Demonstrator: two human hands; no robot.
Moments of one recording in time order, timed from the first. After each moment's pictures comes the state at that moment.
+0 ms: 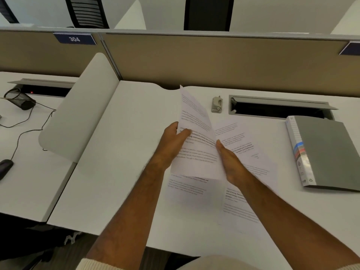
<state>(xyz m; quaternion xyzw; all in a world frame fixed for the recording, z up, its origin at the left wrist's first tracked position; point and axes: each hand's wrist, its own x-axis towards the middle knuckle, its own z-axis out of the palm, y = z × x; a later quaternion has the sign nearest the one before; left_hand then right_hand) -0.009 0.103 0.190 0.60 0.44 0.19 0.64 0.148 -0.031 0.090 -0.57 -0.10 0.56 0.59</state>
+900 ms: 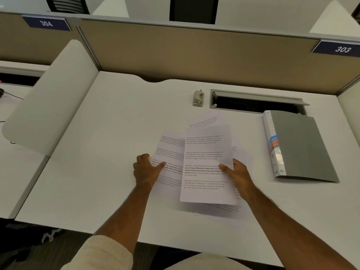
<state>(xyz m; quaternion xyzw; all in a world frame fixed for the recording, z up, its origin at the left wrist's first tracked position) -0.049 0.066 0.016 0.71 0.63 0.03 0.30 0.205 -0.153 0.038 -0.75 -0.14 0.41 0.50</state>
